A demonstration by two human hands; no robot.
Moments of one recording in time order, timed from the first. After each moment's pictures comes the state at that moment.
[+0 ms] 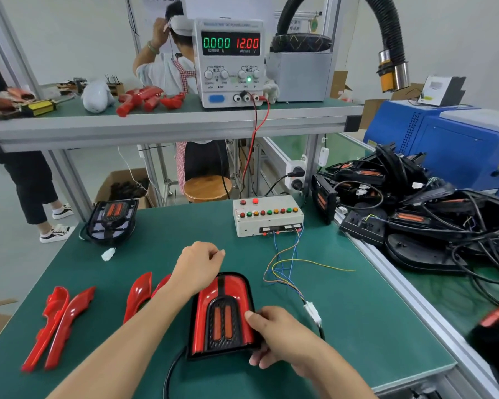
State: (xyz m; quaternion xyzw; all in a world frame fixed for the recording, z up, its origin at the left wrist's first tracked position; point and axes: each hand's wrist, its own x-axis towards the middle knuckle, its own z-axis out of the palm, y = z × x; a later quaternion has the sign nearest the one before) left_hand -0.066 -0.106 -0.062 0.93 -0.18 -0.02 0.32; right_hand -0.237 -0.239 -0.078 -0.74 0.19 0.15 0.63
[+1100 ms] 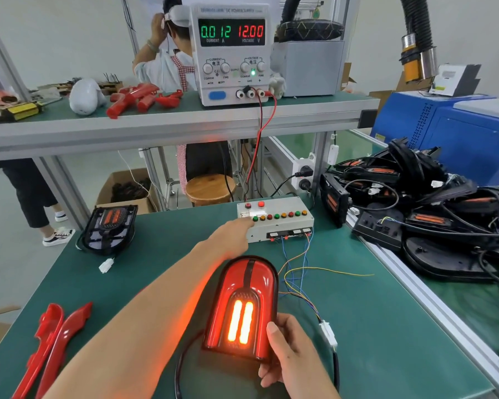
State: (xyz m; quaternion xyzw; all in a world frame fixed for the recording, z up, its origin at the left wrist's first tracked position) left_hand 0.035 -0.185 -0.064 0.93 -0.34 -0.09 0.12; right_hand -0.235 -0.232 -0.117 -0.65 0.18 -0.04 0.74
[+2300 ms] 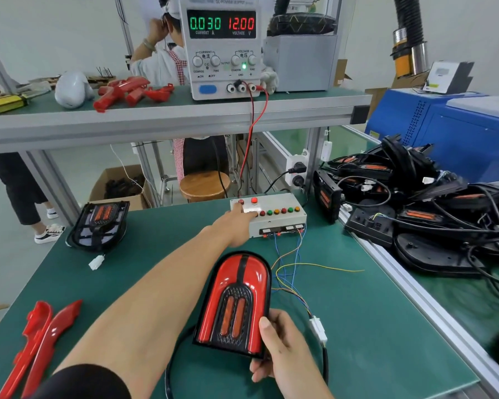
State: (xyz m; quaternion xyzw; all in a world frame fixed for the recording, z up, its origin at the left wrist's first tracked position) left_hand 0.043 -0.215 -0.060 0.93 -0.34 -0.10 0.04; right_hand -0.239 -0.233 -0.115 -0.65 0.18 -0.04 0.74
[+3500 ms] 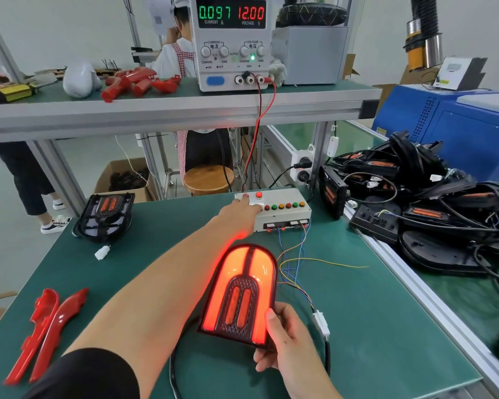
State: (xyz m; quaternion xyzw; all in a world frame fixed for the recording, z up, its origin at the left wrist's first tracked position) left_hand 0.043 -0.218 -0.059 0.93 -0.36 -0.03 -0.03; right_hand -0.237 -0.233 -0.121 -0.62 0.19 -0.05 0.76
